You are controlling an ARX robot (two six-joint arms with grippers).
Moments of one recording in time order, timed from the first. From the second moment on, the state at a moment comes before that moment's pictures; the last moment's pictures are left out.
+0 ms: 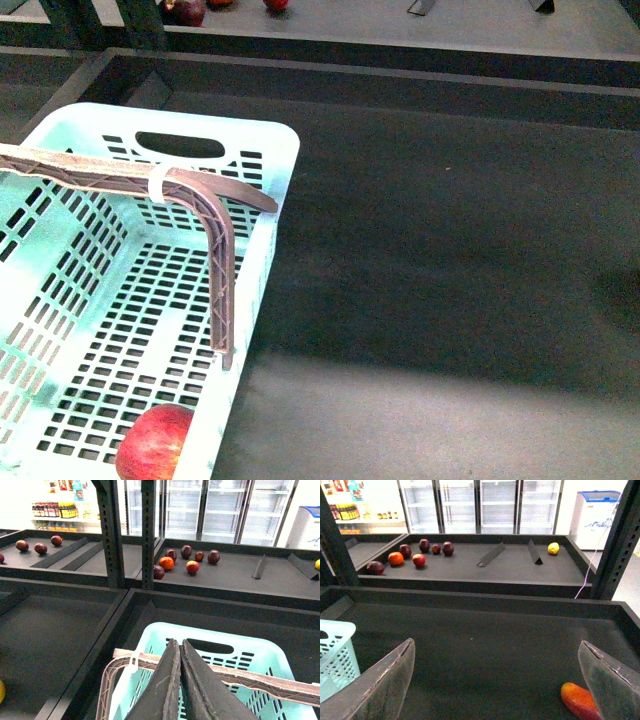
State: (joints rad) left arm 0.00 0.43 0.02 0.43 0.00 -0.01; right arm 0.00 0.01 0.02 0.00 0.00 0.00
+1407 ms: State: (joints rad) left arm 0.00 0.01 0.02 0.00 0.00 -0.01; right arm 0.00 0.01 0.02 0.00 0.00 0.00
